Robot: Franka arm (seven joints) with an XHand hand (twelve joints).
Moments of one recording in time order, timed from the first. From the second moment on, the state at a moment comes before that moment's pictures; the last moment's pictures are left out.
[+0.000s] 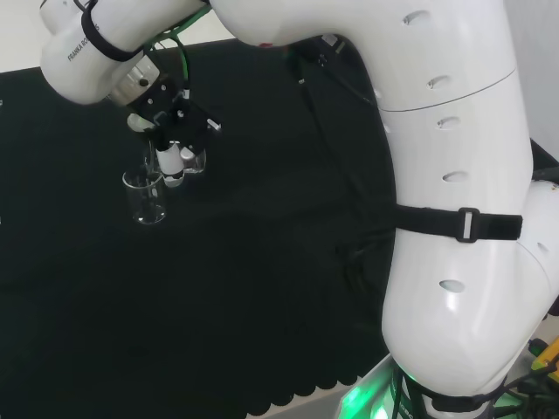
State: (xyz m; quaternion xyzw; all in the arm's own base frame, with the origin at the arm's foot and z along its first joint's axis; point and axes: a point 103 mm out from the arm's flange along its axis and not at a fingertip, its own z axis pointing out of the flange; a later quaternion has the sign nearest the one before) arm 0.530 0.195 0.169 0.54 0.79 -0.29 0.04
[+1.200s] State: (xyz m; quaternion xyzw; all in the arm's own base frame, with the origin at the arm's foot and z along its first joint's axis) arm 0.532 0.199 0.171 0.53 0.78 -0.32 0.07
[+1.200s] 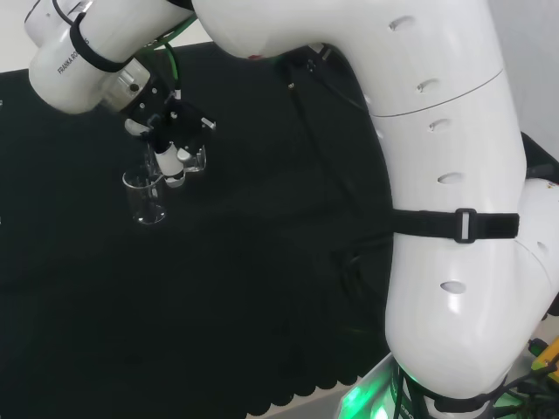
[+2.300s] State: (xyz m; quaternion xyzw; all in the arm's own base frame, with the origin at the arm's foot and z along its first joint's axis) arm 0.534 0.198 0.172 0.52 0.78 -0.34 0.08
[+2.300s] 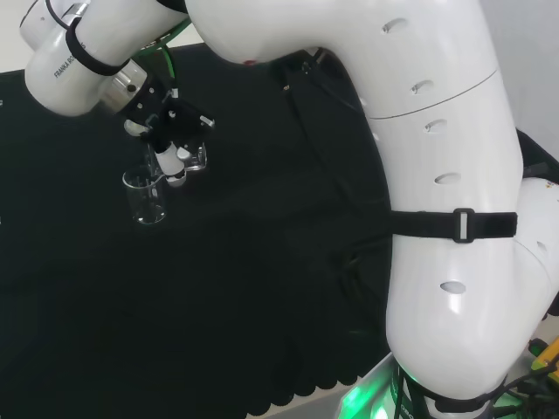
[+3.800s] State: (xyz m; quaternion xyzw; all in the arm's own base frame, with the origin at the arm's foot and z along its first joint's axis) arm 0.537 0.207 0.178 0.52 0.77 -0.37 0.10
